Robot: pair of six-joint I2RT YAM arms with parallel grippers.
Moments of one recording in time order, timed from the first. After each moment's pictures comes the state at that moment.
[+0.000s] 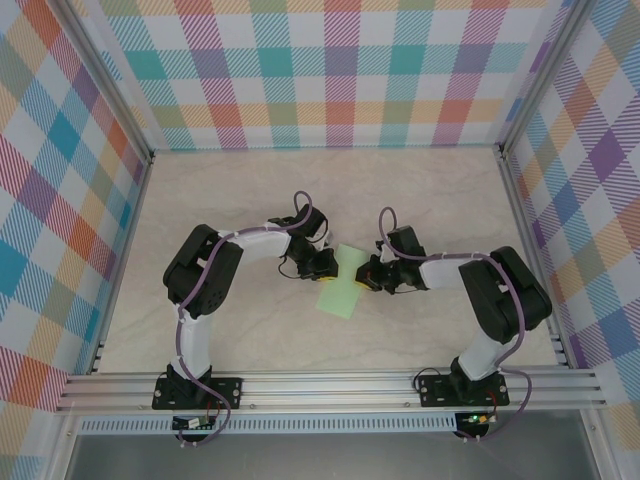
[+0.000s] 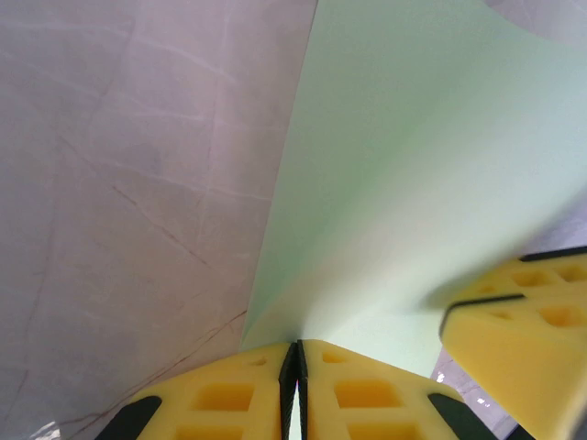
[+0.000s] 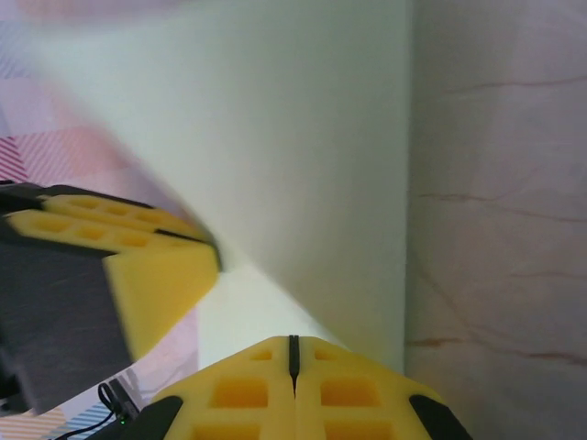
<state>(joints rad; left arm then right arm) -0.62 2.02 1.28 -0.49 0.50 -0.60 0.43 1.69 0.66 0.07 -0.62 0.86</state>
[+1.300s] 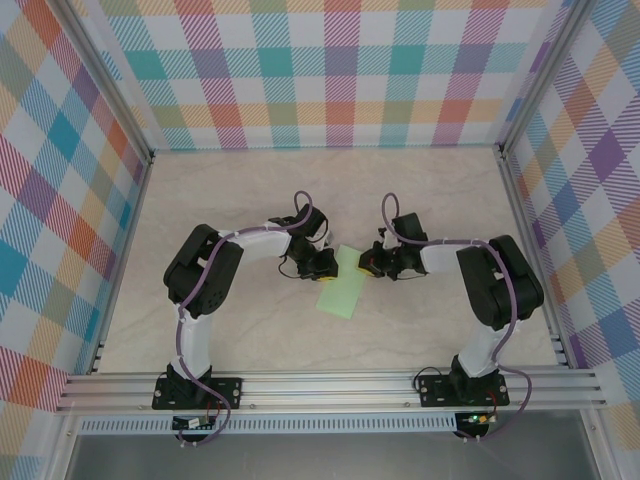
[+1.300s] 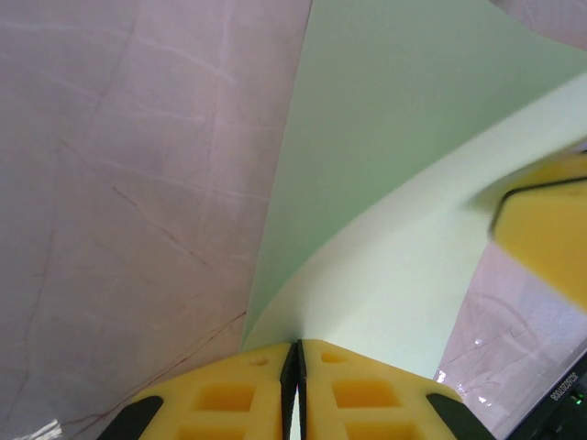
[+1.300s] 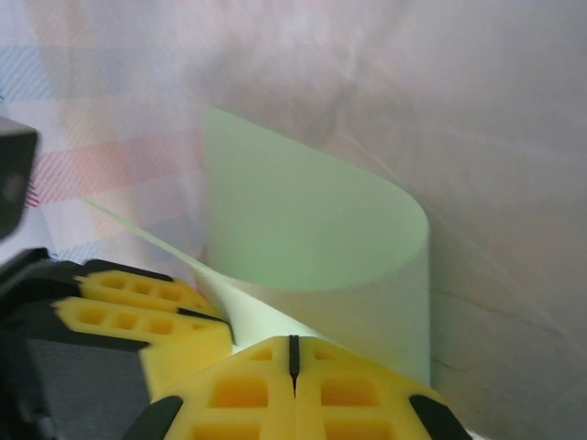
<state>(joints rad) -0.62 2.03 1.28 -0.50 0.50 -0.60 0.35 1.77 0.81 -0.01 -0.66 0.76</state>
